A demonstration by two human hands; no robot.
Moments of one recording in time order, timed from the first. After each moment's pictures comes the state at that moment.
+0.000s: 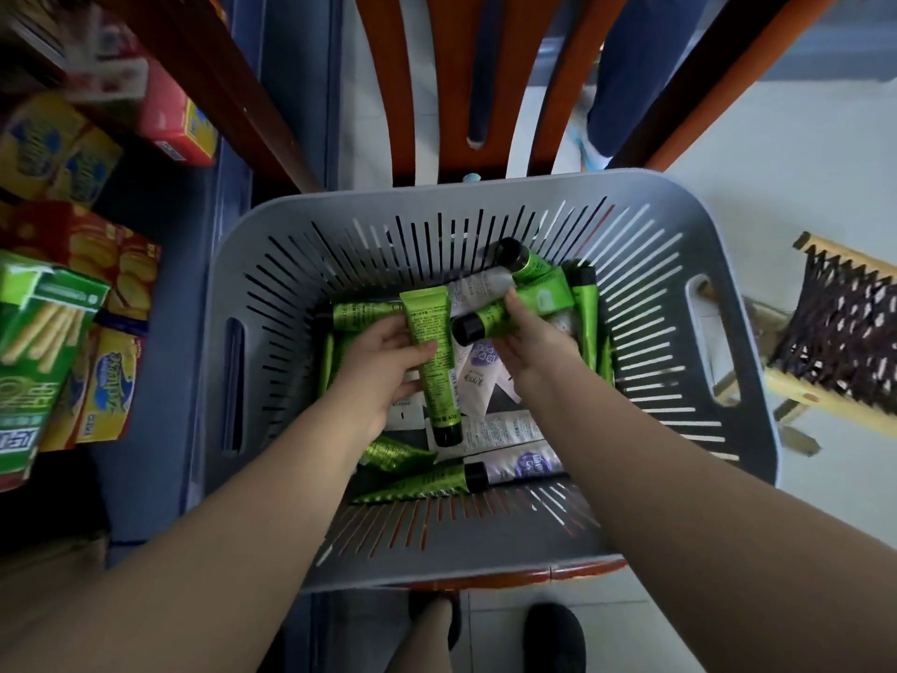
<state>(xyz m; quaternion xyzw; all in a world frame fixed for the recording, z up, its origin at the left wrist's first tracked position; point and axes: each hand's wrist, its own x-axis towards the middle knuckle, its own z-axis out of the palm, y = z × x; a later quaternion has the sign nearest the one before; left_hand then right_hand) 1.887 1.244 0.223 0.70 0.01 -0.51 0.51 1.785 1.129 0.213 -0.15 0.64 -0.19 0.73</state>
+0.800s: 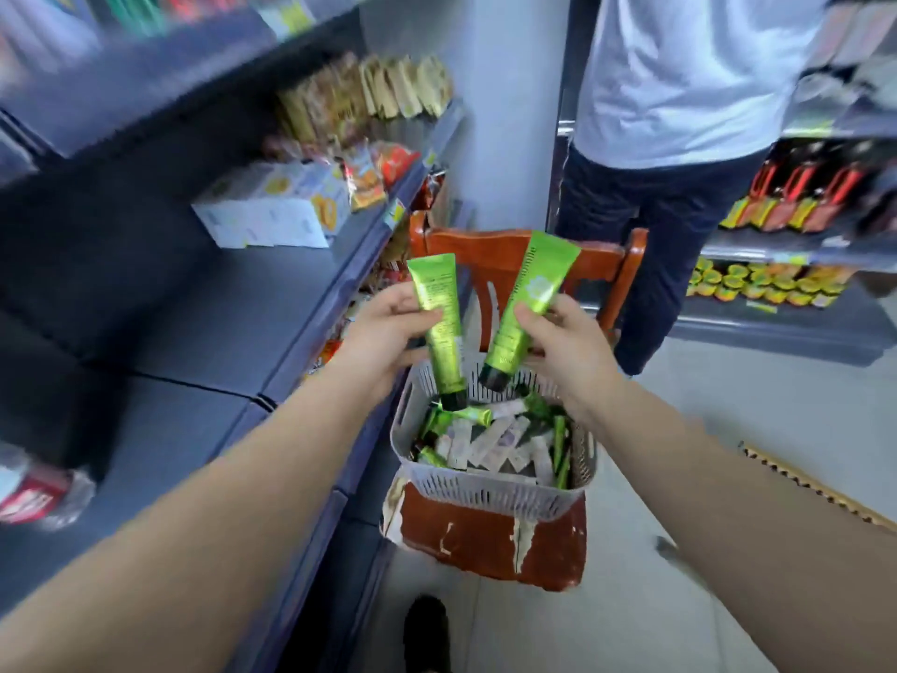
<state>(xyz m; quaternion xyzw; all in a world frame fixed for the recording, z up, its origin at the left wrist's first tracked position) 1.764 1.359 0.657 0.69 -0.15 -0.29 0.65 1.648 1.221 0.642 -0.62 0.26 -0.21 0.71</state>
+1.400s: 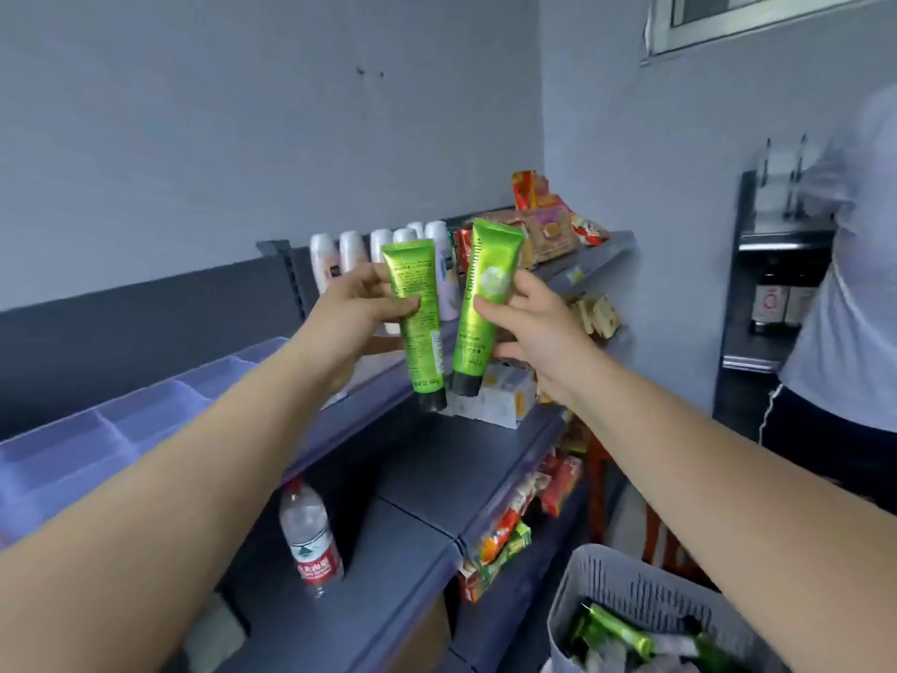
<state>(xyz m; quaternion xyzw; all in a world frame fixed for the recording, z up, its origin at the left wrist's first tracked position) 1.736 1.587 0.946 0.72 -0.25 0.03 0.65 1.705 1.411 0.914 -0.65 -0.12 -0.17 0.73</state>
